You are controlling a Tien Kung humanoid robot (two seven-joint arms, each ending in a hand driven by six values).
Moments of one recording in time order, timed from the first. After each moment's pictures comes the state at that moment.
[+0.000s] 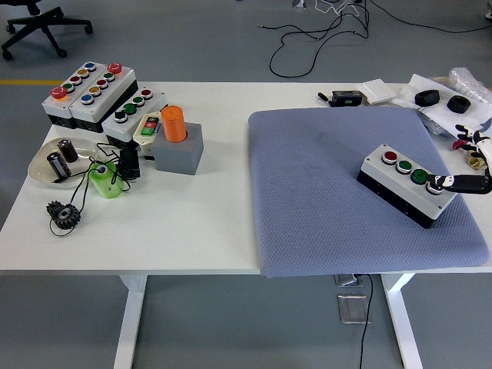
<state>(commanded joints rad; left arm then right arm) -0.16 0.12 -0.06 -0.20 0.46 0.26 0.12 0.31 -0.42 1.33 1.32 -1.67 0.01 -0.22</state>
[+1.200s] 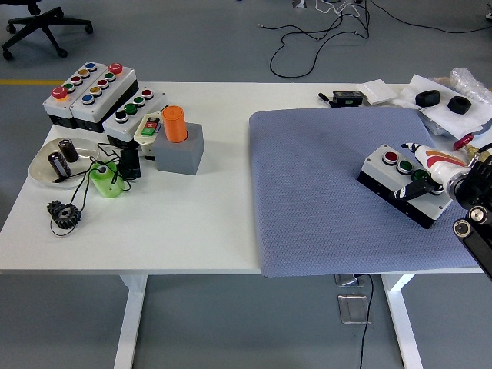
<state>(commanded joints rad) -0.15 0.12 -0.04 -0.20 0.46 0.25 0.13 0.60 -0.35 1.03 1.13 -1.95 0.18 -0.46</state>
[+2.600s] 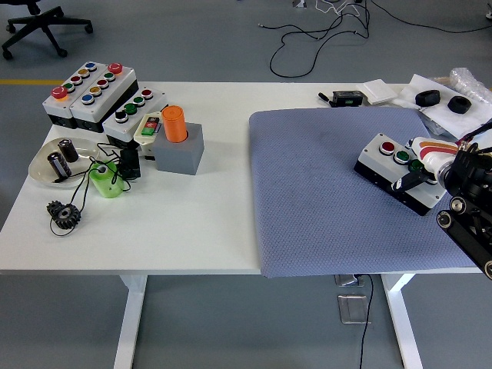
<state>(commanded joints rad) -0.16 0.13 -0.06 -0.20 0.47 0.26 0.13 0.73 -0.39 0.80 1.04 -1.91 0.04 -0.40</state>
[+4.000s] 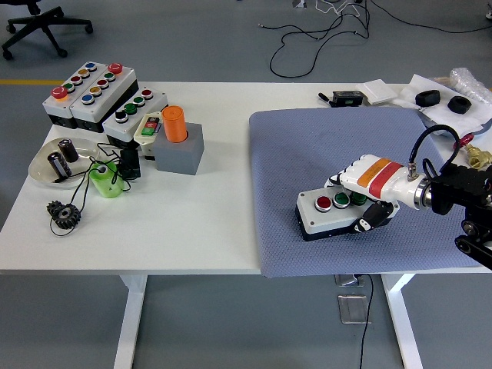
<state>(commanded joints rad) -0.15 0.12 -0.04 -0.20 0.46 0.25 0.13 0.88 -0.58 0.34 1.18 -2.00 -0.04 0.20</state>
